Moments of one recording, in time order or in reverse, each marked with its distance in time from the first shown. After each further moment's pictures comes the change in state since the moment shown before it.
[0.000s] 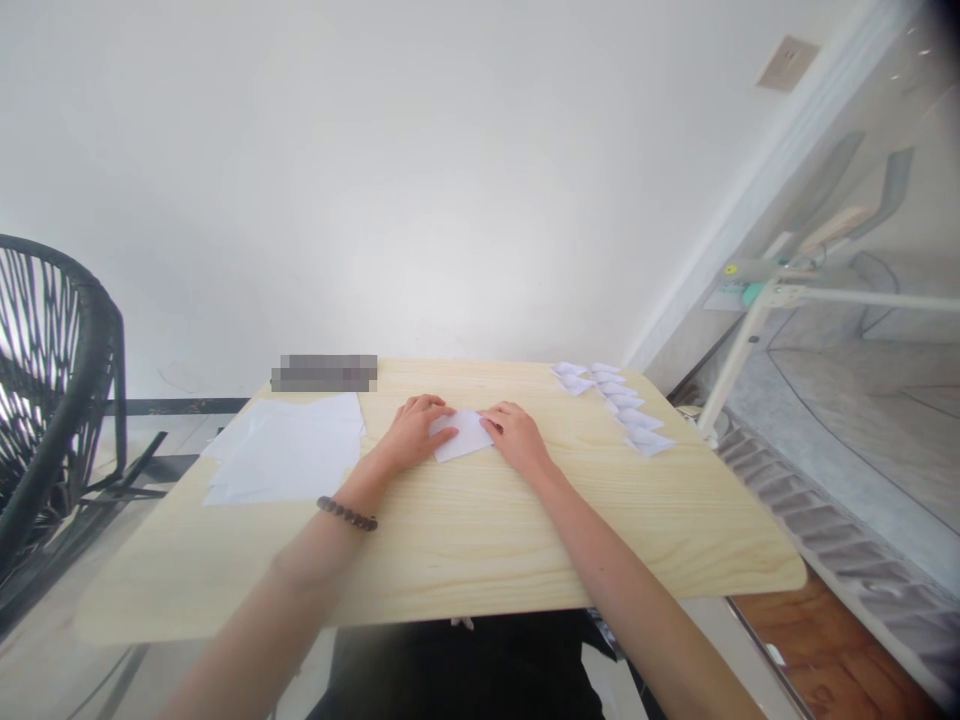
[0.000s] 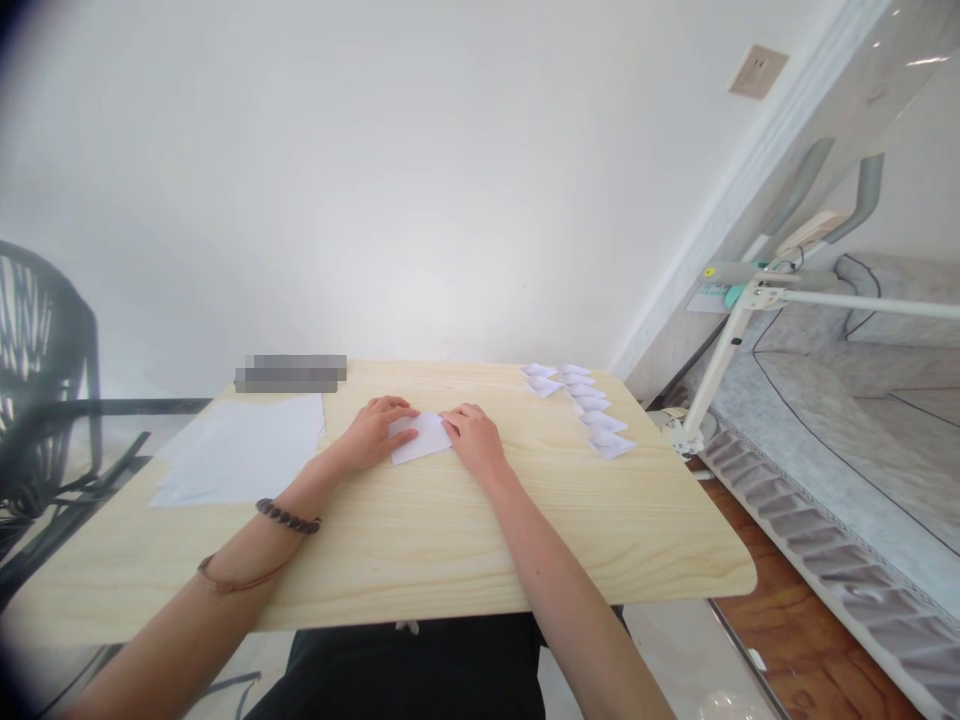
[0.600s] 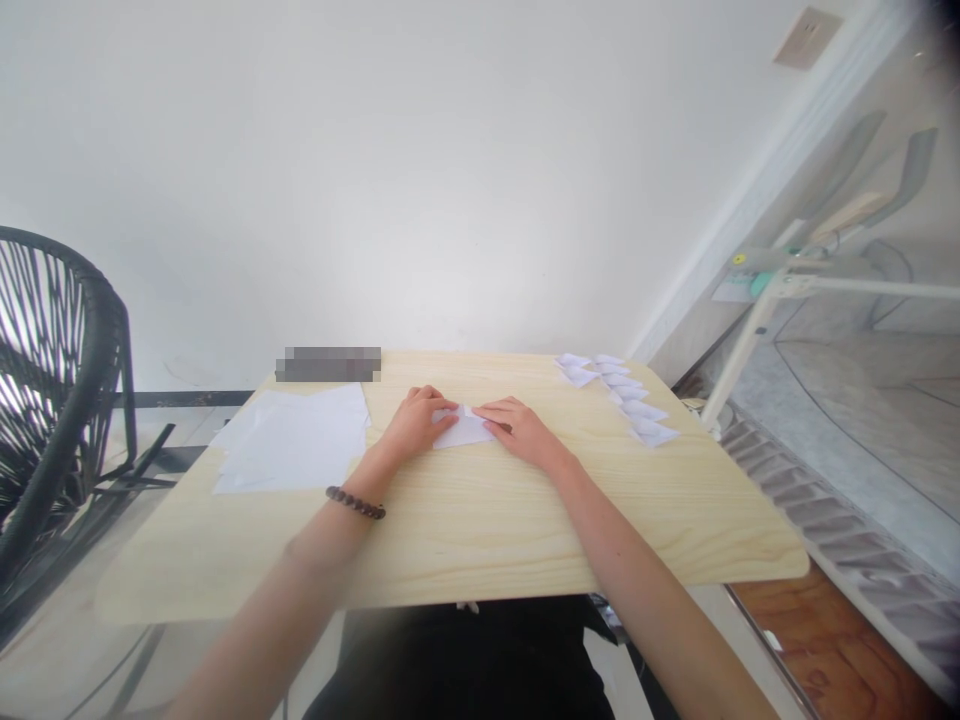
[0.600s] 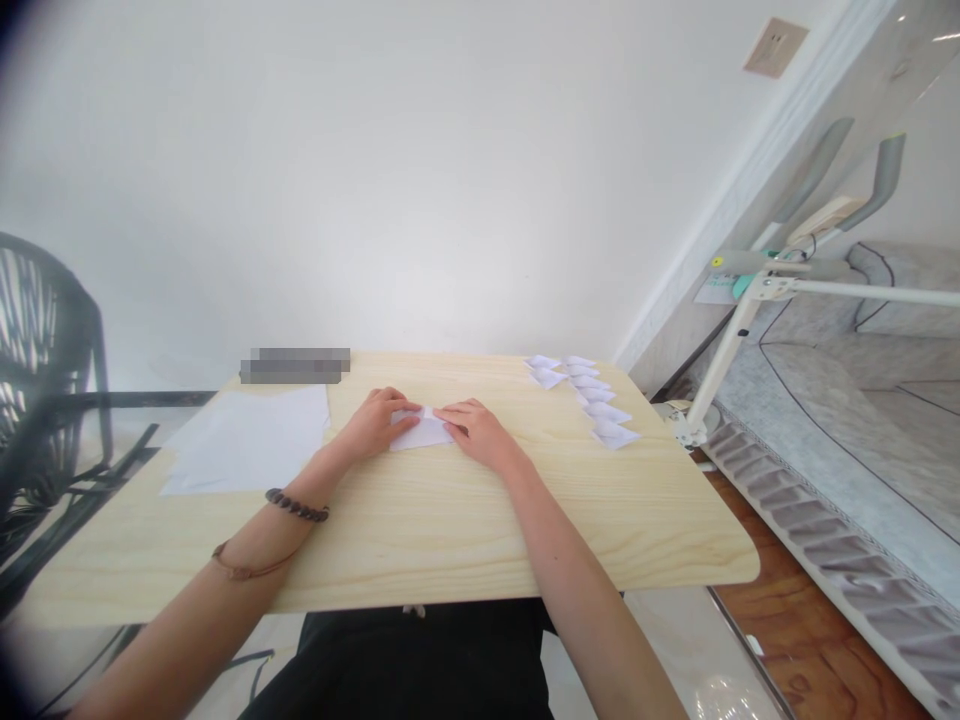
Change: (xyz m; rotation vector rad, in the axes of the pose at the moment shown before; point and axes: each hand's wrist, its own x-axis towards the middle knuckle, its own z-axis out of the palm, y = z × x) left_hand 0.003 0.000 -0.001 -0.046 0.032 -0.057; right_hand -0.004 0.007 -0.012 0.154 -0.107 -0.257
